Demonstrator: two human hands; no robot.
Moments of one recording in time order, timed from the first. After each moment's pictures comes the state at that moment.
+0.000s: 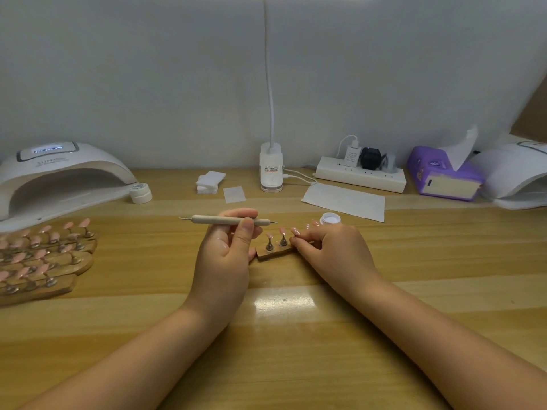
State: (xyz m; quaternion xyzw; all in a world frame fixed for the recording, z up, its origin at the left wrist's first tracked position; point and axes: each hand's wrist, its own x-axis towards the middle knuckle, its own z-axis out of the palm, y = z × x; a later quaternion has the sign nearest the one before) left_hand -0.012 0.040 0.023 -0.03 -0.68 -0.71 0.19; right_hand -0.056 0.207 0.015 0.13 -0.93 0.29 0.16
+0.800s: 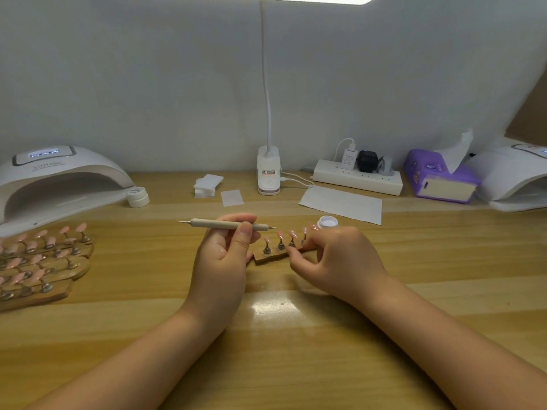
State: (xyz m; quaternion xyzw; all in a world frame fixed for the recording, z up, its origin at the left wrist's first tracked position) left_hand -0.012 0.040 0.024 -0.03 -0.68 -0.71 0.18; right_hand -0.040 0.212 0.028 0.17 -0.94 0.21 0.20
